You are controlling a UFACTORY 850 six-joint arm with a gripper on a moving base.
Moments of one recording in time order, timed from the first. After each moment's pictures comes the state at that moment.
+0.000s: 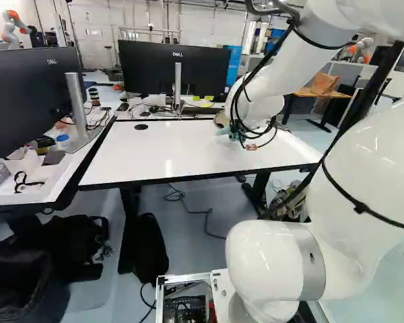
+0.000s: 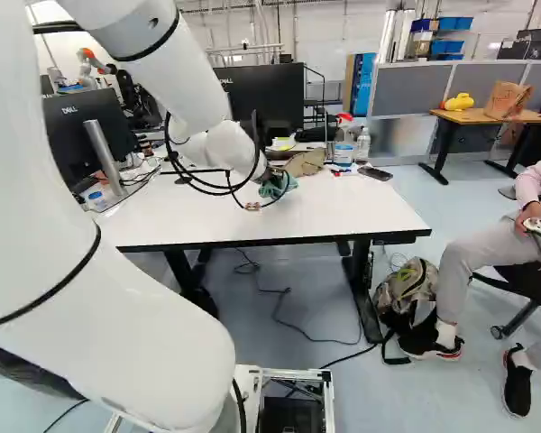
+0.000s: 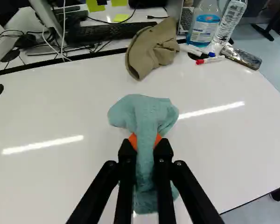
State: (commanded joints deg) arm -8.4 6.9 -33.9 0.0 8.8 0.0
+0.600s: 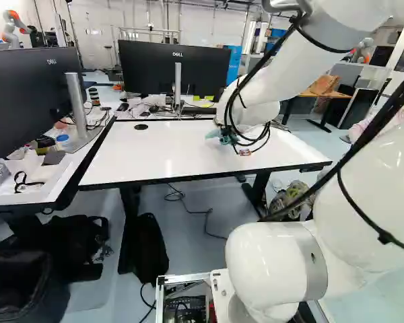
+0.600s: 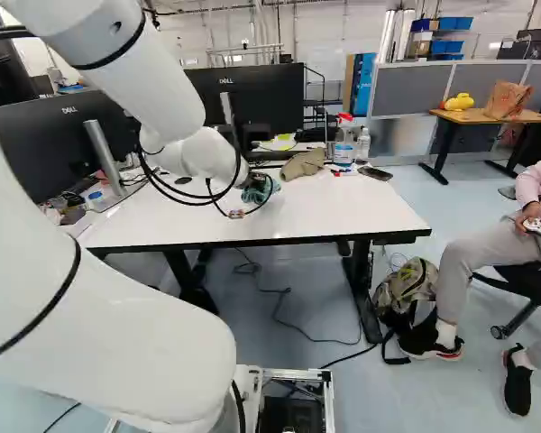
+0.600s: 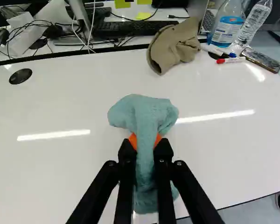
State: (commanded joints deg) arm -3.3 13.1 -28.3 0.0 8.8 0.0
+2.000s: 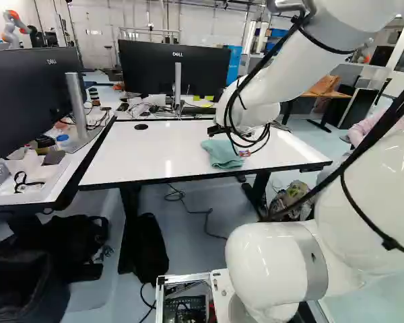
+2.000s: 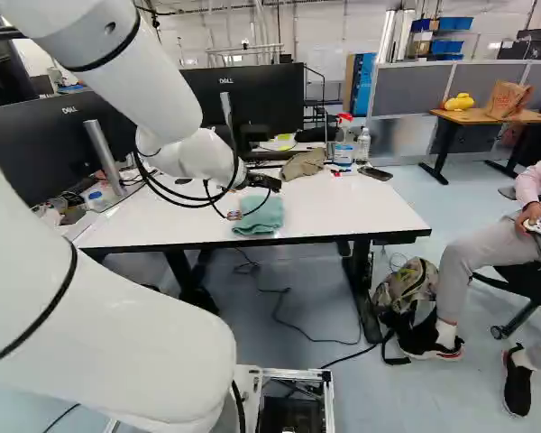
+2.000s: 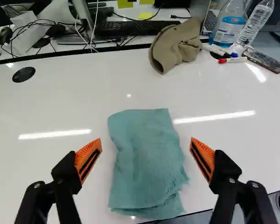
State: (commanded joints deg) arm -3.3 13.1 -28.3 0.0 8.8 0.0
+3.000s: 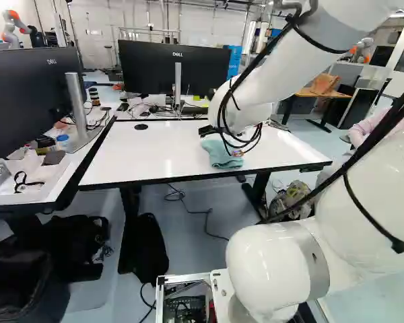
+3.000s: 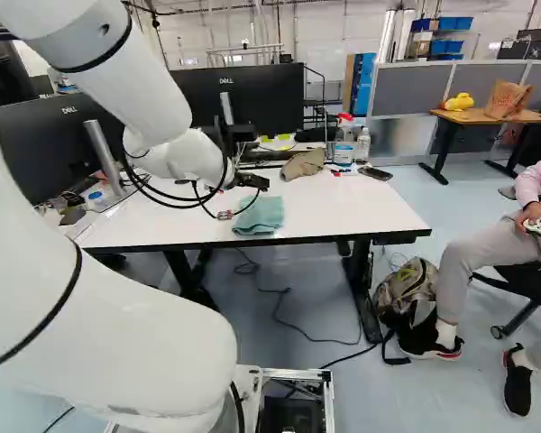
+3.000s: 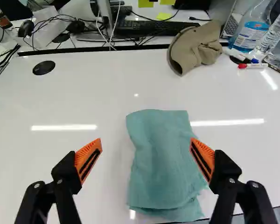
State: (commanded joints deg) arm 2.0 13.8 -27.7 0.0 8.8 0.0
